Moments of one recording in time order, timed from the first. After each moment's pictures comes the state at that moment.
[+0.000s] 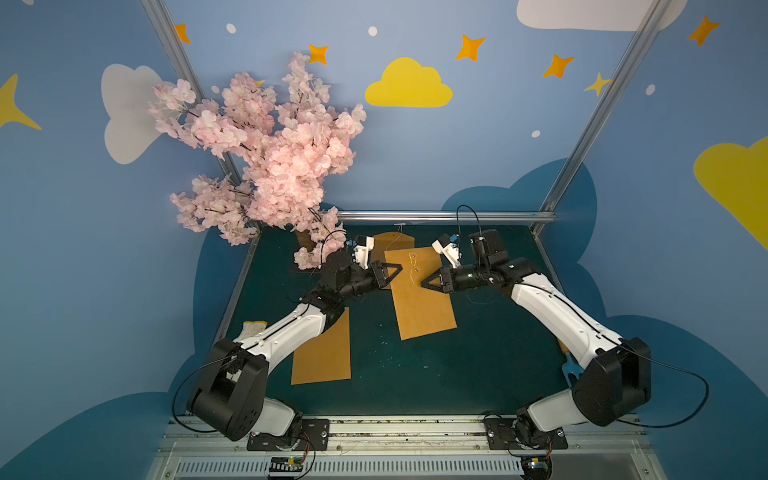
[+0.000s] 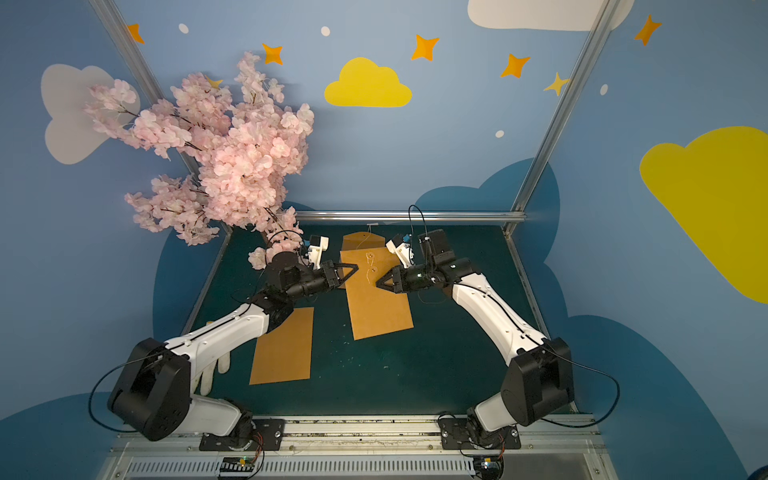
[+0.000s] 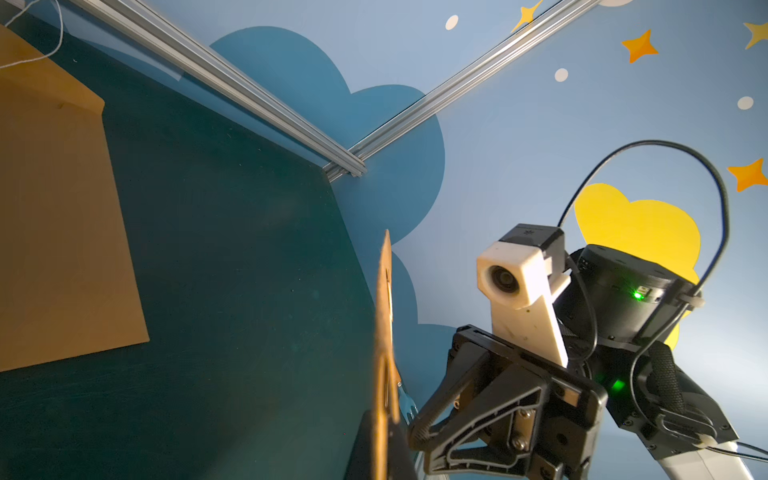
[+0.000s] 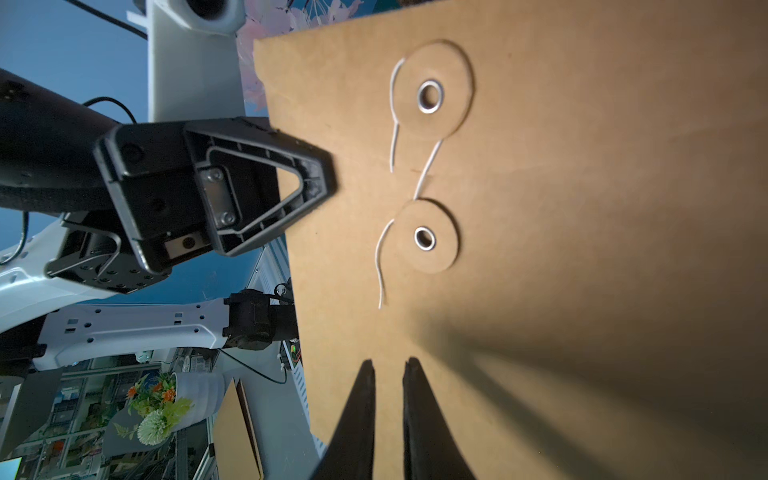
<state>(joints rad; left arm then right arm) -0.45 1.44 0.87 0.40 0.57 -0.95 0.47 1.50 1.30 -0.61 -0.78 0.29</state>
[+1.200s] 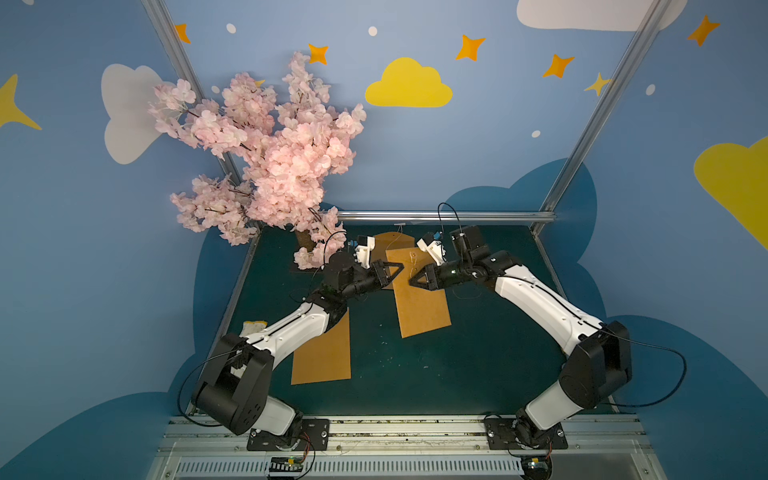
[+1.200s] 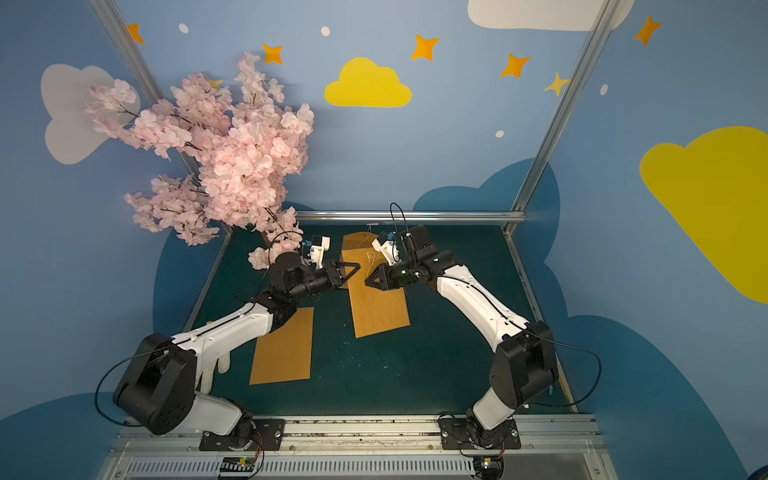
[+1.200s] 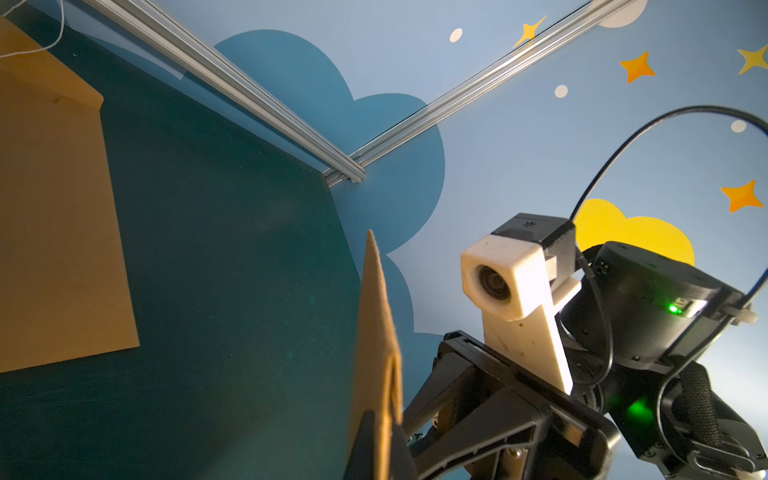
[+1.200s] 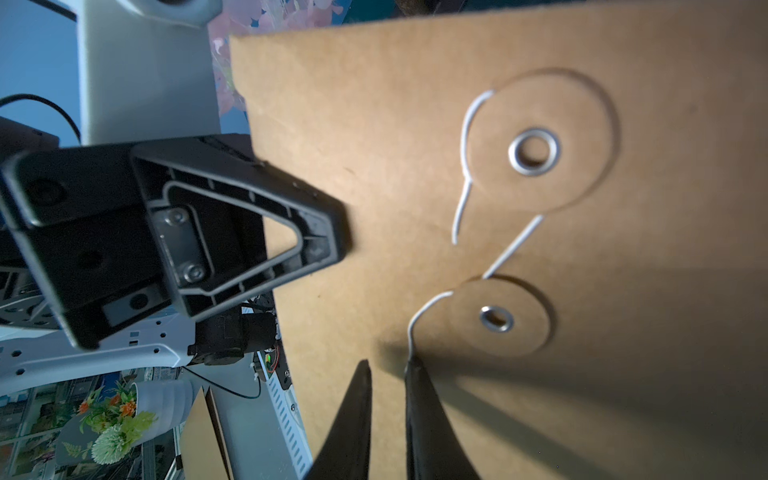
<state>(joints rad) -0.47 1.47 0.87 0.45 0.55 -1.00 0.55 1.60 1.41 -0.64 -0.66 0.27</state>
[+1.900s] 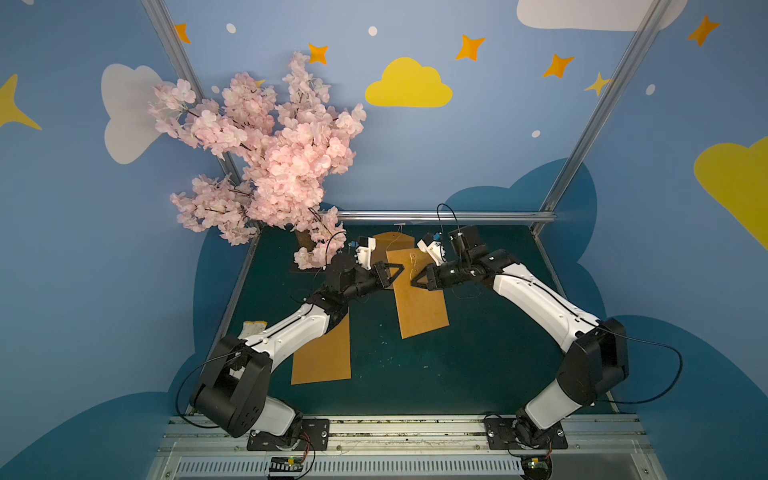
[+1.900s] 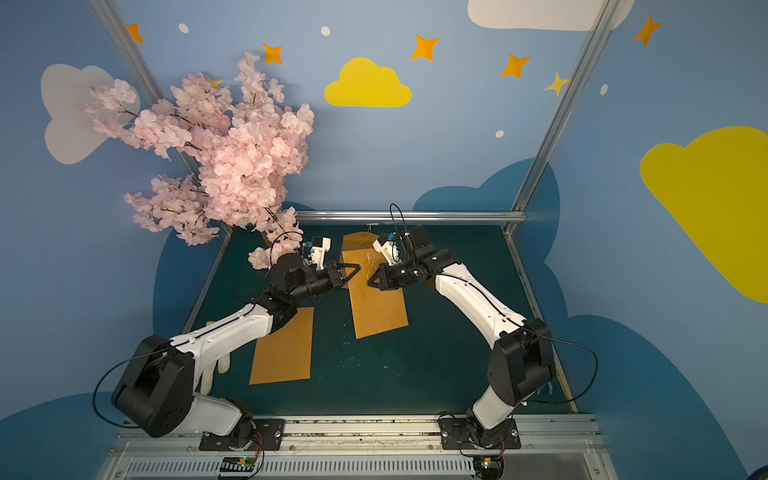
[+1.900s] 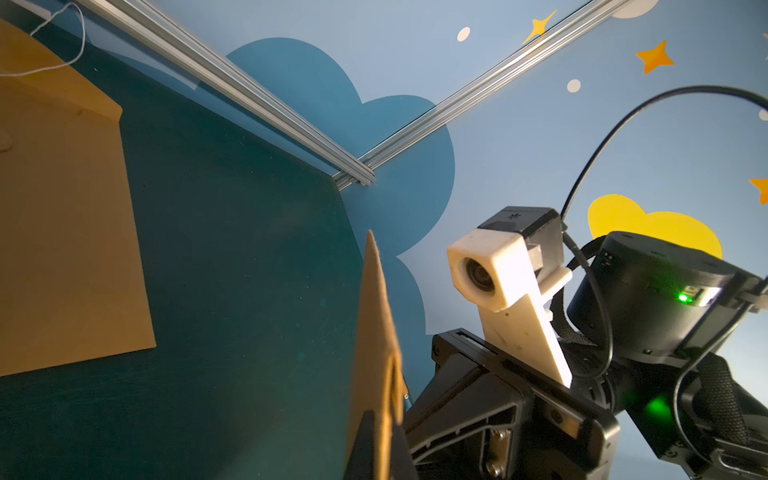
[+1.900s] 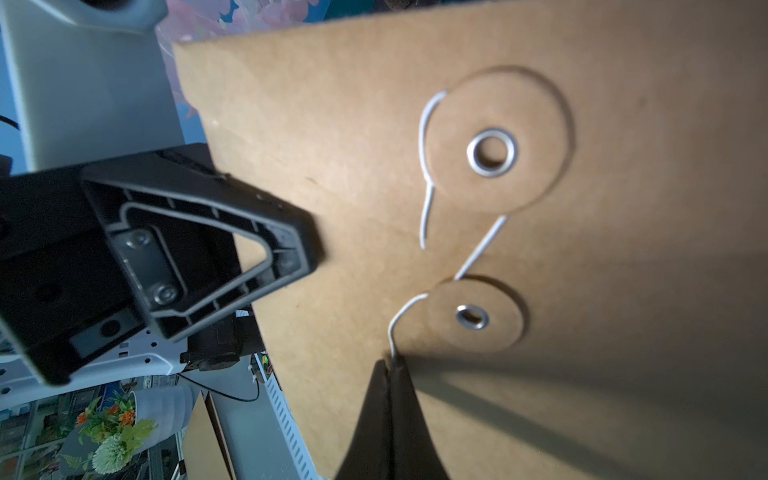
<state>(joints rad) -0.49 1.45 0.87 0.41 0.50 -0.95 0.55 1.62 1.42 -0.67 -0.65 0.29</state>
